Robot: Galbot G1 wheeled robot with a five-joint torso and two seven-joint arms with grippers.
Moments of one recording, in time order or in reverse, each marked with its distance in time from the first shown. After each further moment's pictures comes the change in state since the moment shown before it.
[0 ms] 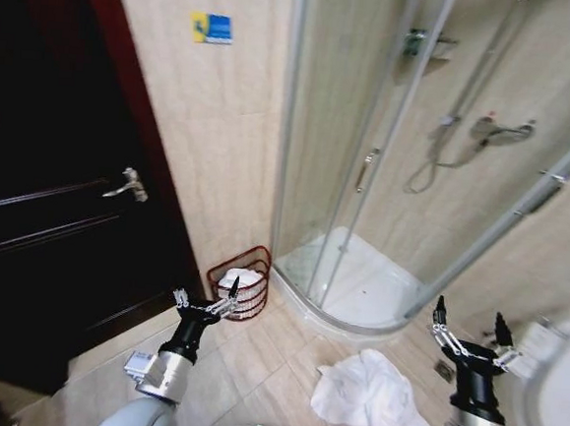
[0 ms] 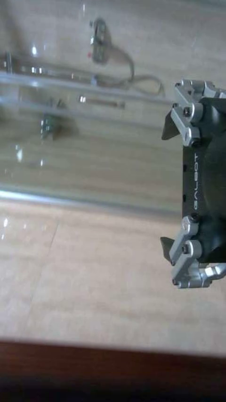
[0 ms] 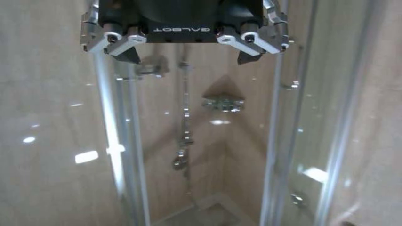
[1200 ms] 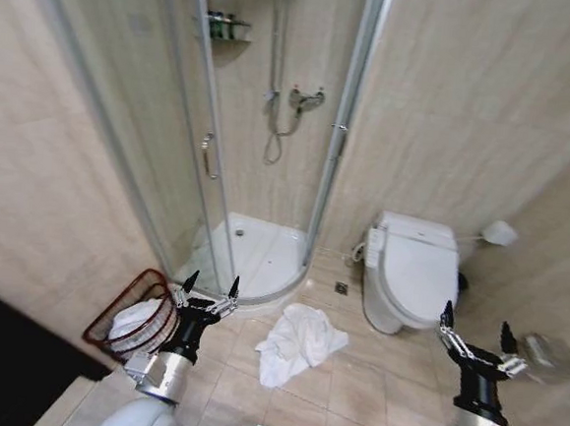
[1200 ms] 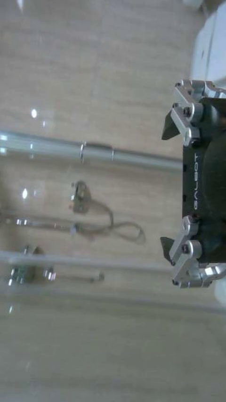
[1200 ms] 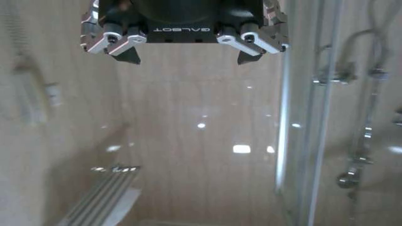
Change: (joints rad) left arm 0.000 0.000 0.000 0.000 0.000 0.000 0.000; right arm 0.002 -0.017 0.006 -0.028 0.026 -0.030 0.077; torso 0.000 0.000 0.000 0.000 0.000
